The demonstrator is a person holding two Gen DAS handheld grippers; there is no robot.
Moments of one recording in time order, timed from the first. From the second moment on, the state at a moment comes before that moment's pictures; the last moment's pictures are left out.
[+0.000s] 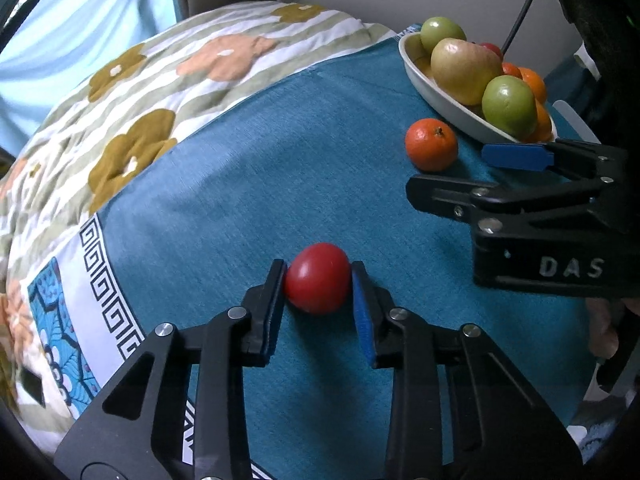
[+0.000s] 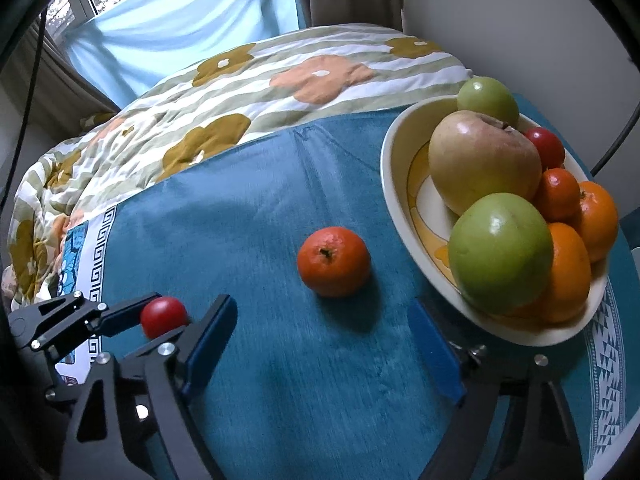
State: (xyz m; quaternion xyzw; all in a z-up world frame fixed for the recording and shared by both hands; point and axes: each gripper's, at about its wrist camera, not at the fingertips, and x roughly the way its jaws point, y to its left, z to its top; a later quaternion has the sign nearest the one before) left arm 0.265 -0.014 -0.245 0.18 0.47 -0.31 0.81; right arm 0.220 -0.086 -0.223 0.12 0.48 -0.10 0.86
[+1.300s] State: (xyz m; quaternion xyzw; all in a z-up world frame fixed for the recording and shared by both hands) left arm 0.261 0.026 -0.183 0.13 0.44 -0.25 0.85; right arm 0.216 -0.073 -0.168 0.09 0.44 -0.09 0.89
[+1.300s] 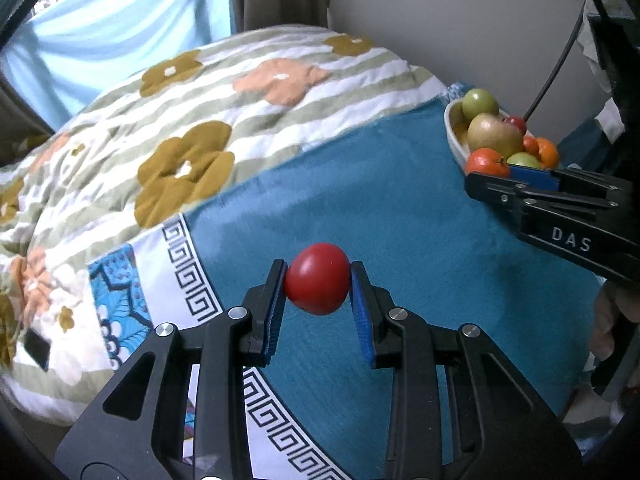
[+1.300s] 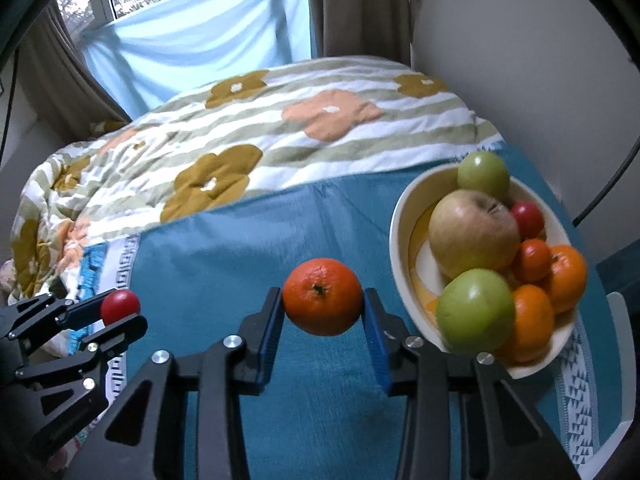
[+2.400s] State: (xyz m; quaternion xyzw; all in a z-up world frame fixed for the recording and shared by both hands) left arm 0.242 -0.152 -0.153 0.02 0.43 -0.18 0.88; right arm 0.167 -0.281 -0.122 0.05 0.43 0.00 0.90
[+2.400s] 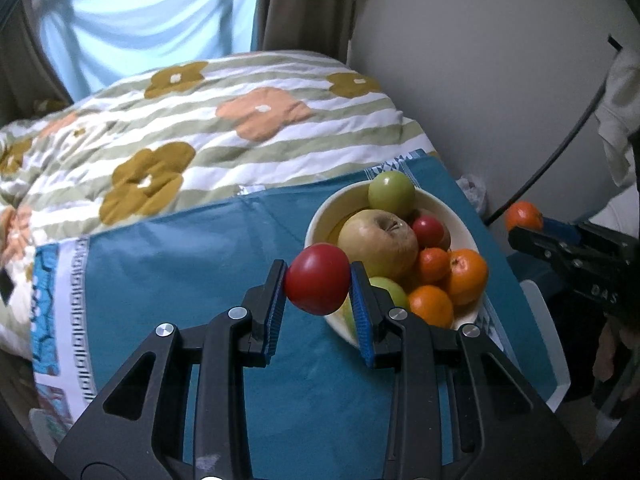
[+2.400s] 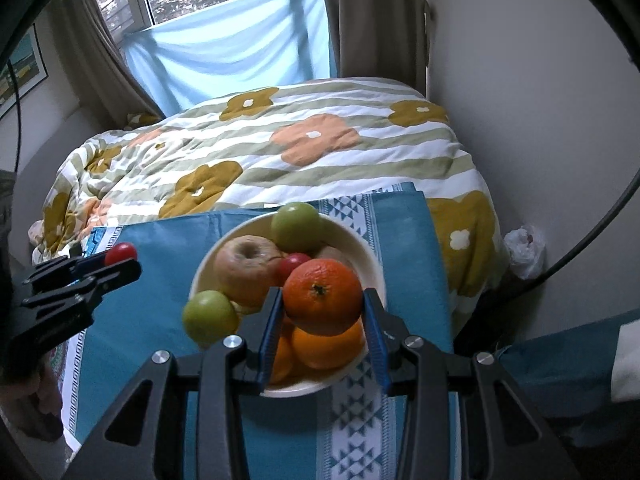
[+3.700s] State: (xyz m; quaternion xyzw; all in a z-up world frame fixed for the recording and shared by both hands) left arm 0.254 -0.140 -0.158 0.01 0.45 -0.12 0.88; right arm 0.211 -0.332 -0.157 0.05 0.46 0.08 0.88
